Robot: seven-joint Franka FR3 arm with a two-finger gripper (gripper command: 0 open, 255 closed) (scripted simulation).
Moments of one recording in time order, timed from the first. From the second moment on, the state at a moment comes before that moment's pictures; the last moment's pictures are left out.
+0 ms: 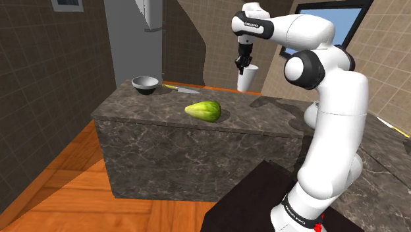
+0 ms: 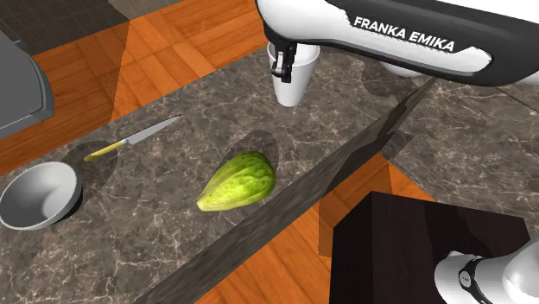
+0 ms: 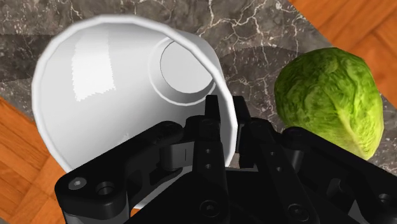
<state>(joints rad) -0.23 0.37 -0.23 -1.18 -0.08 1.55 -0.38</state>
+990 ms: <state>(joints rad) -0.37 0.27 -0.31 -1.30 -0.08 1.60 -0.60</state>
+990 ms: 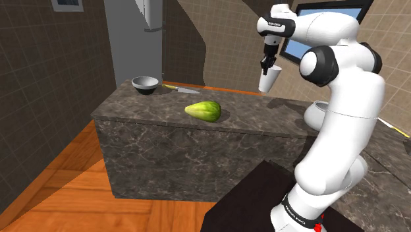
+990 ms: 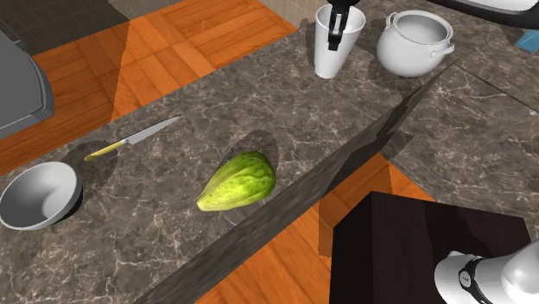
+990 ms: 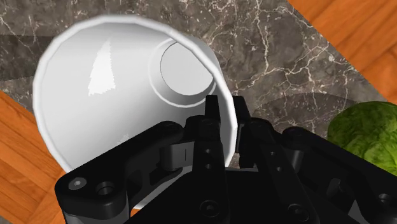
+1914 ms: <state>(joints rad) -0.60 0.33 -0.41 -1.23 -0.01 1.62 -0.92</state>
